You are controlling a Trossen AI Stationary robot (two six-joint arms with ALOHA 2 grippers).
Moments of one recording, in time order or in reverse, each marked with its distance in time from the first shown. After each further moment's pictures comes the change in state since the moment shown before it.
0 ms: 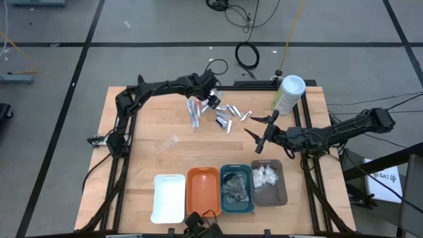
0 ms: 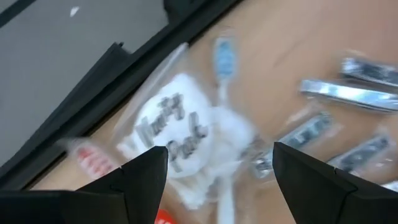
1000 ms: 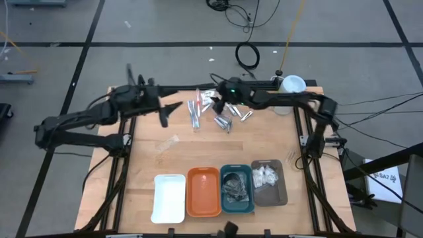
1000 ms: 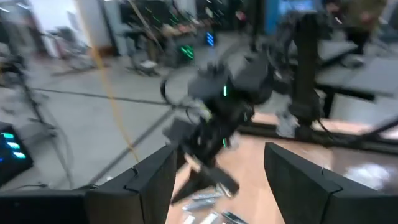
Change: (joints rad) left arm -0.284 -1.221 -0.716 0.451 -0.041 0.279; right arm -0.650 0.905 0.772 -0.281 -0.625 0.210
